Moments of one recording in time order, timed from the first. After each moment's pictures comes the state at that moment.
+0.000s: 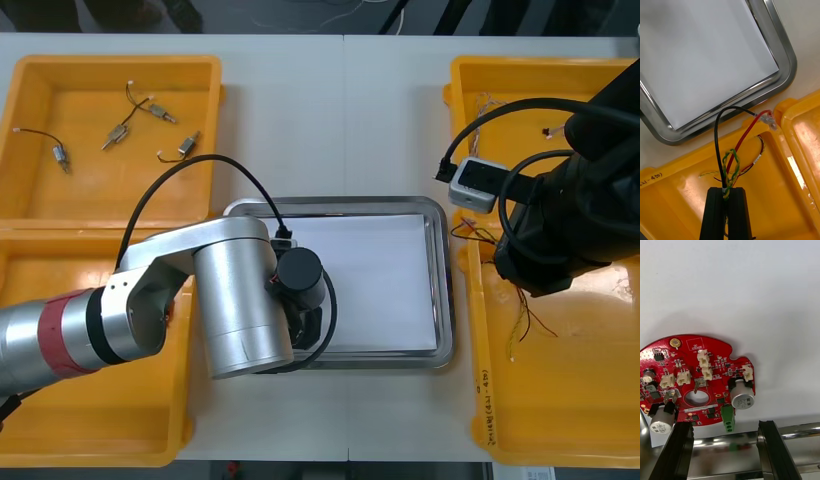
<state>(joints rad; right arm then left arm) -0.63 -0.89 0.29 -2.33 -1.03 1.92 1.60 -0.73 0.59 -1.02 -2.02 0.55 1.62 -0.30</state>
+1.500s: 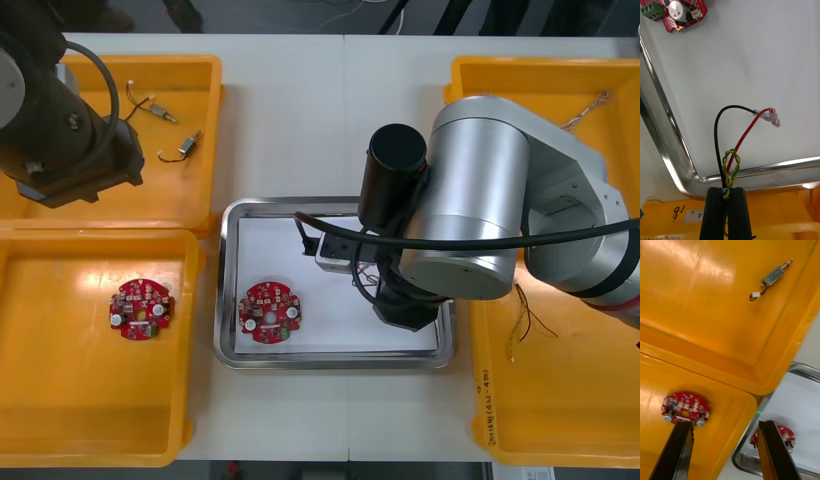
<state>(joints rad) -0.85 -0.60 0.78 -2.11 -0.79 1.92 1.60 -0.69 0.88 -0.20 -2.06 0.87 1.91 -0.42</state>
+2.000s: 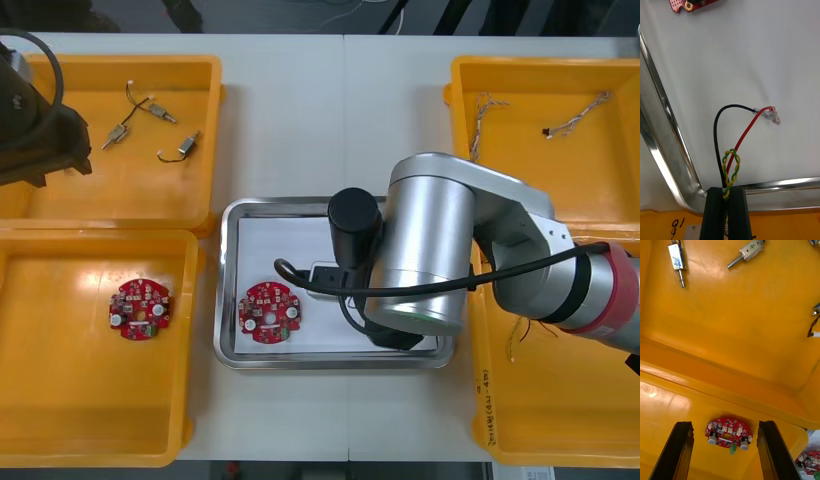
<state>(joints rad) -0.85 -0.57 0.94 -2.04 -0.70 1.87 1.60 -0.69 0.88 -0.08 -1.82 0.81 1.91 -0.72</state>
